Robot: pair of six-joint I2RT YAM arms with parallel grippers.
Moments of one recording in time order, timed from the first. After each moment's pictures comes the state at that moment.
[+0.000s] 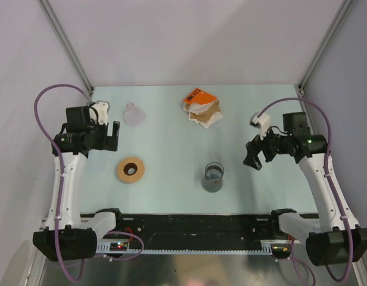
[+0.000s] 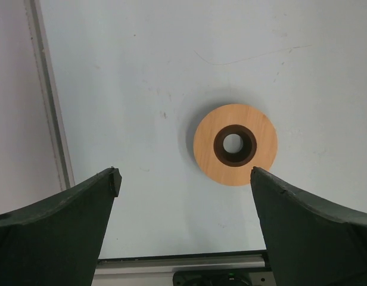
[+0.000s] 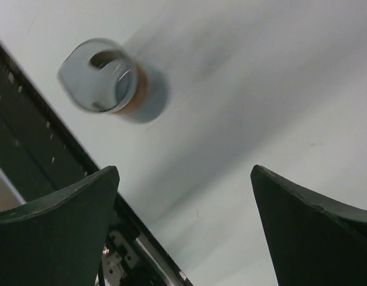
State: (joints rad) left arm 0.09 1.08 1.22 -0.97 0.05 0.23; right arm 0.06 1.08 1.13 -0.98 -0.62 -0.48
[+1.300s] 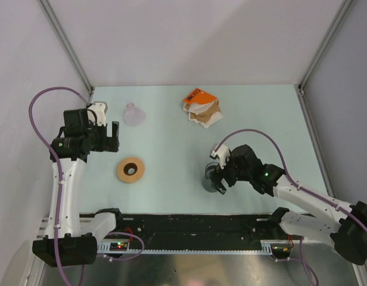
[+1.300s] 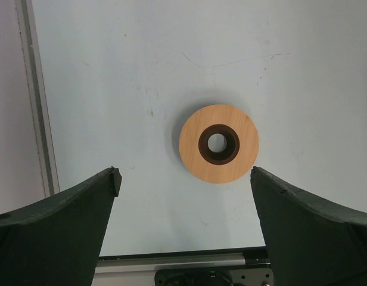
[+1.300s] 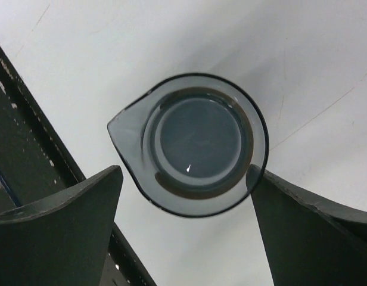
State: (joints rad) left arm 0.09 1.03 1.23 -1.00 0.08 0.16; right arm 0.76 1.00 0.65 -0.37 -0.23 -0.12
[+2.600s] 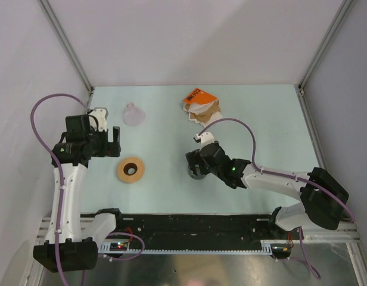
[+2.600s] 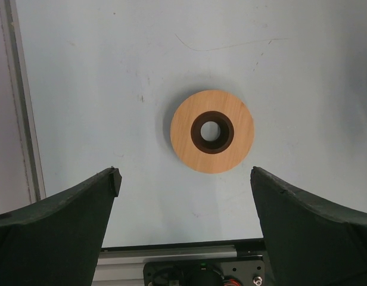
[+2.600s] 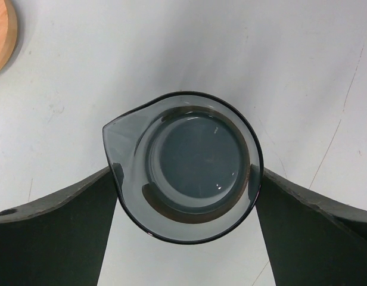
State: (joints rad) left arm 0.09 0.98 1.16 -1.00 0.09 0.12; right arm 0.97 1.41 0.81 -0.05 0.29 0.37
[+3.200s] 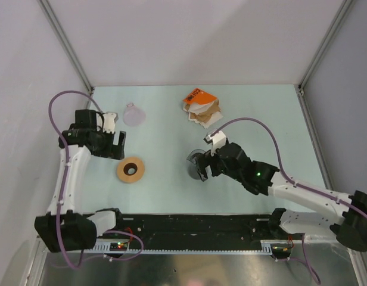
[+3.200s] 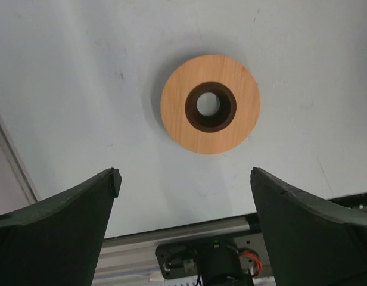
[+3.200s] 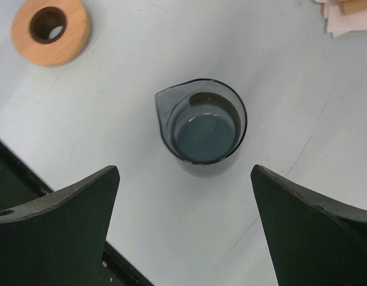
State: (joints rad) left arm 0.09 1.12 1.16 -1.06 0.13 0.23; right arm 0.99 1.12 0.81 -0.21 0.24 0.27
